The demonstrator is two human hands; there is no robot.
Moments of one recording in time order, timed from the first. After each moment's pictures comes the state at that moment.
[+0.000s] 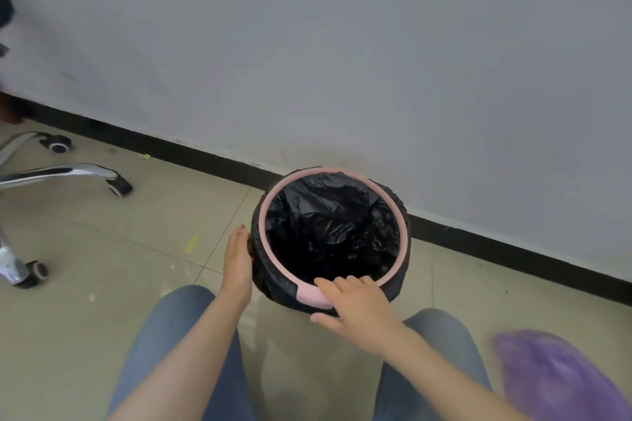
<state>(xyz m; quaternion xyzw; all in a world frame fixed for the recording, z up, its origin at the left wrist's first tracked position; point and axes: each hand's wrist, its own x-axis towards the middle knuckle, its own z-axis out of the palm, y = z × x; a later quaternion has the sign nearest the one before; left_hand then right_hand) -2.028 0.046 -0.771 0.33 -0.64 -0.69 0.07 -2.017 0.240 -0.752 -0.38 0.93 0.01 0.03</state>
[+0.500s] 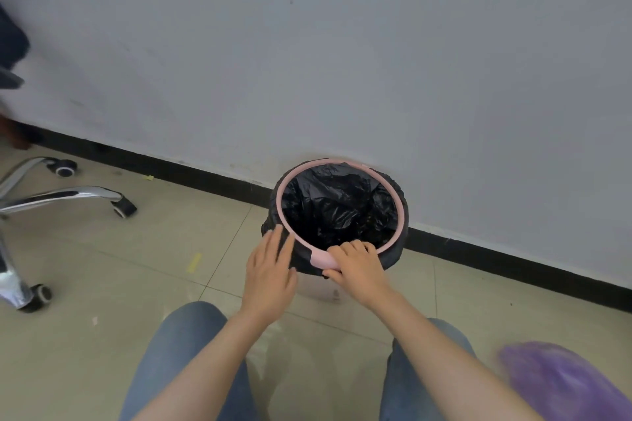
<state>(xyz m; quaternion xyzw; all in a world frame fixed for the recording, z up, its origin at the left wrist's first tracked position) -2.019 0.063 -0.779 0.04 -0.97 -0.21 0.09 -2.080 0.225 -0.757 -0.29 0.96 -0.03 0.01</state>
